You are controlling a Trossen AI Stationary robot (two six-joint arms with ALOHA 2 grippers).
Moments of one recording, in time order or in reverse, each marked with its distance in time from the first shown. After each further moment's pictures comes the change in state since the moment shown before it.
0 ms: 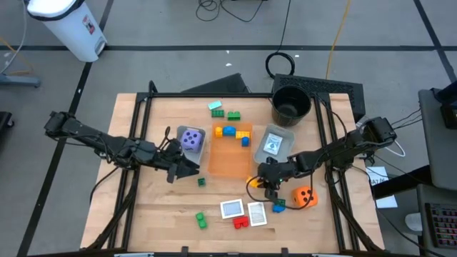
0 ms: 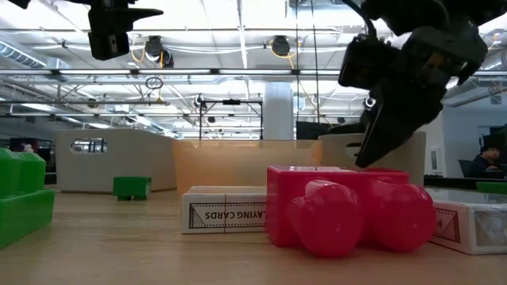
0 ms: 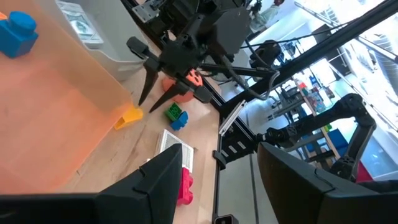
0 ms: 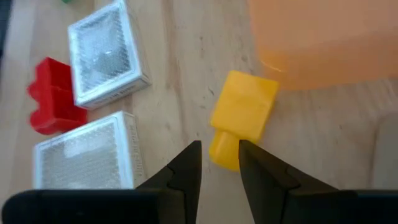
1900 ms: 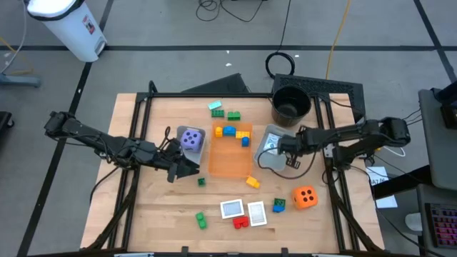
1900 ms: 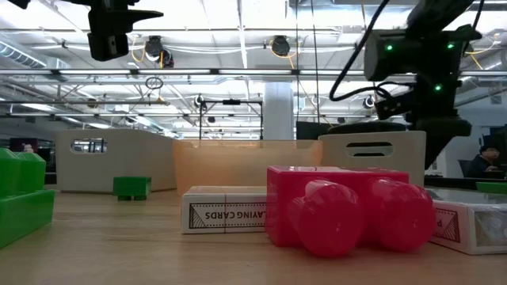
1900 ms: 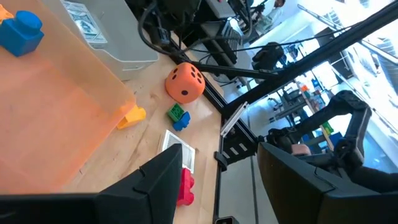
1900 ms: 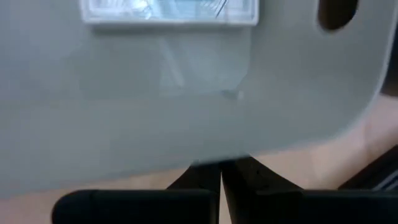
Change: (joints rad) left arm 0.000 0.000 0.000 -0.005 -0.011 -0.014; right arm -0.356 -0.197 0.028 -0.964 0.352 -0.194
